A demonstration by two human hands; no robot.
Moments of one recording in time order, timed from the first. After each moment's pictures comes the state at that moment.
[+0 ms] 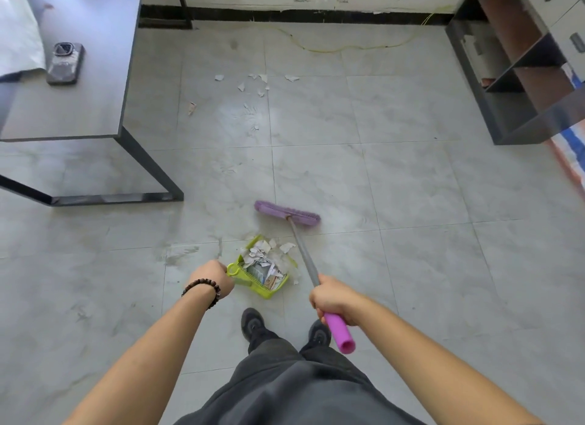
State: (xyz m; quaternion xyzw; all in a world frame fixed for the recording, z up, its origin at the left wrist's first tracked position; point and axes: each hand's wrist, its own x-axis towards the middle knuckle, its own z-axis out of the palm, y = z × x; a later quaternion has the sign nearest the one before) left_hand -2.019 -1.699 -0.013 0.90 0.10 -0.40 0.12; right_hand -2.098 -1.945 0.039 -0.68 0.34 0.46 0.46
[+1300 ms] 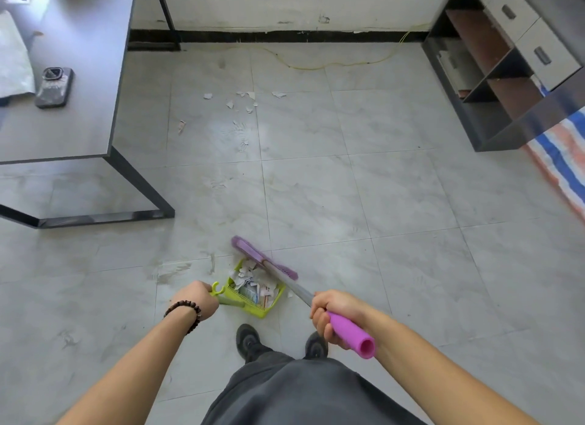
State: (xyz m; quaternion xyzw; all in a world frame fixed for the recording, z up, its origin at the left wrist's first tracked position) left_hand -2.028 -1.681 -0.017 0.90 0.10 -0.41 0.12; right_hand -2.116 -1.959 0.100 -0.40 0.46 0.46 0.65
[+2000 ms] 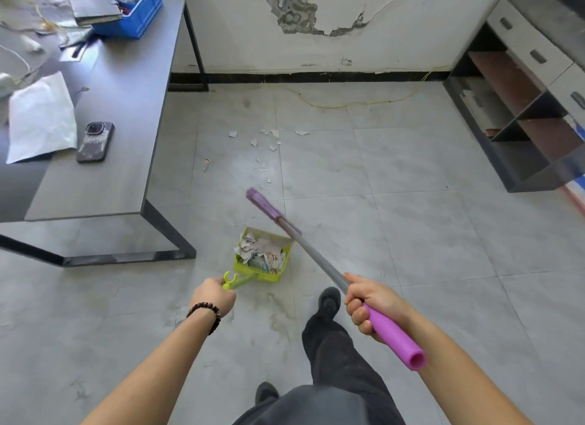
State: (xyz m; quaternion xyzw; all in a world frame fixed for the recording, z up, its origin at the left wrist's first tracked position) left_hand -1.863 -1.676 -0.003 0.91 0.16 -0.30 0.25; right_hand -1.949 -1.966 0.125 -0.48 0.38 0.33 0.71
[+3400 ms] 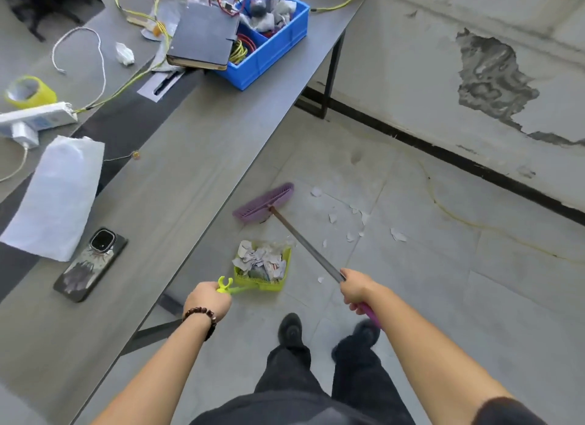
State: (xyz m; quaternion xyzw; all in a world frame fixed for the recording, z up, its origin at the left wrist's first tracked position) left_hand -1.230 -1.668 -0.018 0.78 0.48 -0.26 0.30; right_hand -1.081 -1.944 -0.025 -0.81 0.08 0.55 0.20
